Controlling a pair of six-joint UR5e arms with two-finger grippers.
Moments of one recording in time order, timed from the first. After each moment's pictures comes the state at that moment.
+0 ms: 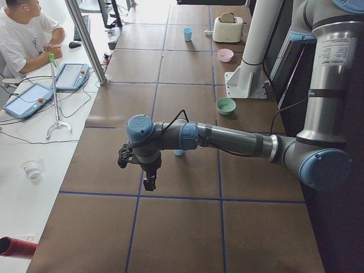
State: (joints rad) left arm -1.57 -1.61 -1.70 -1.38 -2.34 0.10; right arm 1.55 -1.56 1.60 -1.65 2.39 -0.29
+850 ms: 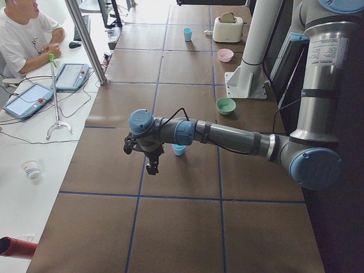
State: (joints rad) left arm -1.40 -1.60 -1.72 -1.51 -2.45 -0.06; right arm 1.52 -1.56 1.61 -1.65 2.41 -0.28
